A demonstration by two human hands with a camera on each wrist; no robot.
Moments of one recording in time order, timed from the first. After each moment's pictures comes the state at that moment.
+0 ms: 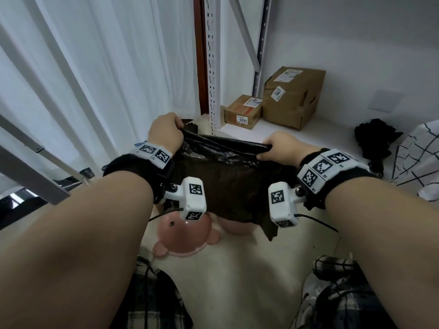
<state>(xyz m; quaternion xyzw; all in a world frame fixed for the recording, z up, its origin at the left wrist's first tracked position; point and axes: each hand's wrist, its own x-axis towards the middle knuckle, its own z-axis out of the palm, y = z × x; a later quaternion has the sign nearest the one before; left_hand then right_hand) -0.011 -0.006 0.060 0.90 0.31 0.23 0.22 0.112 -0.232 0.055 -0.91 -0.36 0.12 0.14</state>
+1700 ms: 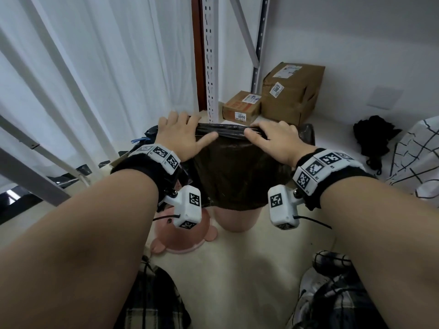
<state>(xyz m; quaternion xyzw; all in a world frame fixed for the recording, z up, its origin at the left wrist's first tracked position) -0.010 -0.030 0.046 0.97 0.19 0.12 -0.05 0.110 -0.235 0.050 -0.90 -0.40 -0.02 0.17</state>
